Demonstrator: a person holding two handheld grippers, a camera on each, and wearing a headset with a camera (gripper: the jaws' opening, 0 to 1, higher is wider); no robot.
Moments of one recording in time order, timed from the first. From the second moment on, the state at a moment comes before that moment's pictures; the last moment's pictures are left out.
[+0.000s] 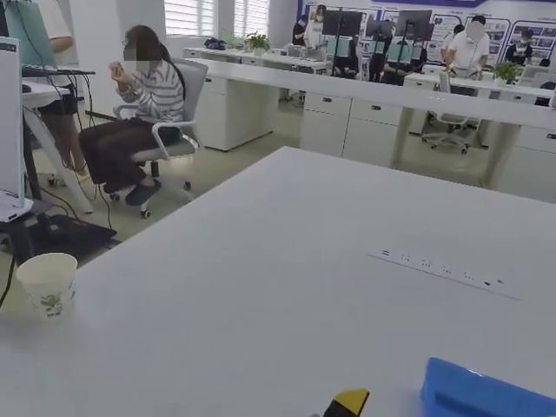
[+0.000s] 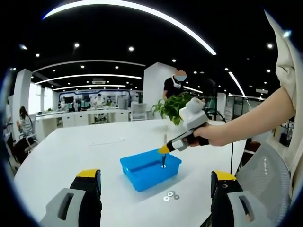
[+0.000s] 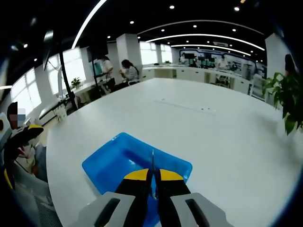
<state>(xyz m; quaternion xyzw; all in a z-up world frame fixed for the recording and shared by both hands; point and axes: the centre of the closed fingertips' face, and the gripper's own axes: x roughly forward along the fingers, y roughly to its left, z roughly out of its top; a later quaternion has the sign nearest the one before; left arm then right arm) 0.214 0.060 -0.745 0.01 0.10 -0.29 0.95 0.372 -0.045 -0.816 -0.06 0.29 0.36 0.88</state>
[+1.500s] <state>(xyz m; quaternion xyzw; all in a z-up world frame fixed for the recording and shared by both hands) 0.210 0.054 -0.750 0.01 0.12 -0.30 0.95 0.277 -0.010 -0.772 0.05 0.24 0.45 0.86</state>
